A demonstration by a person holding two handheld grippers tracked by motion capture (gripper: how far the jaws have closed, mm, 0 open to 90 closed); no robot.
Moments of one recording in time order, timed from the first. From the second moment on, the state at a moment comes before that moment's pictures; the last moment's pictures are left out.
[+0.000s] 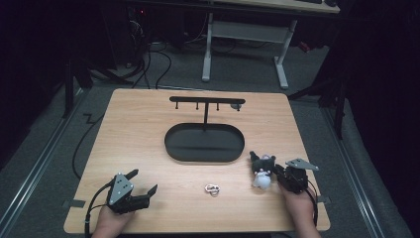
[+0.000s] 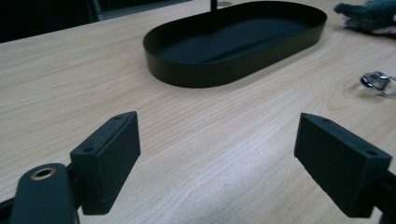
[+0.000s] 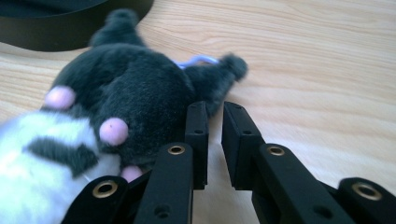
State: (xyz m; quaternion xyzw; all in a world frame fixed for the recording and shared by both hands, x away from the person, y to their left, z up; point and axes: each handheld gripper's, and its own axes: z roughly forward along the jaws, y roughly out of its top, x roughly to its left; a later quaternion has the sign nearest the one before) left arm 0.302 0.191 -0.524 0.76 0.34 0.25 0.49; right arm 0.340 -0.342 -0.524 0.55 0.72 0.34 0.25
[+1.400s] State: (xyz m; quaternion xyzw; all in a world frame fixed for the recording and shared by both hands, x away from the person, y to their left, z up) left arm 0.301 0.190 -0.524 0.76 0.33 0.24 0.50; right arm 0.301 -0.332 -0.506 0.54 0.76 0.28 0.22
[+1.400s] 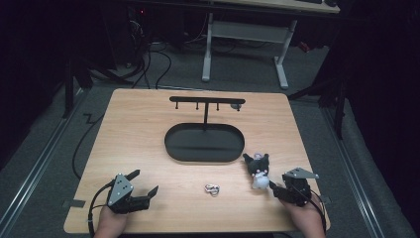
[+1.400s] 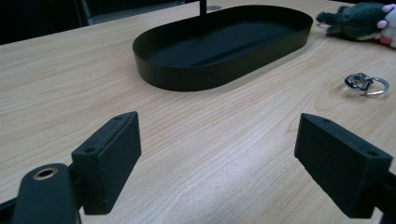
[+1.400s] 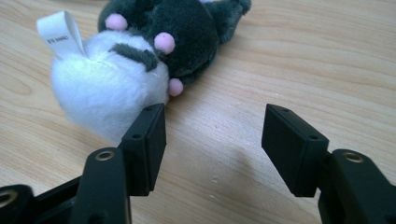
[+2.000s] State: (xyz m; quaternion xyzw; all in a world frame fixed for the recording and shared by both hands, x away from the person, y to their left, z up) left arm 0.299 0.191 -0.525 0.77 0.32 0.24 0.51; right arm 0.313 -0.324 -0.496 0.55 0.79 0.21 0.17
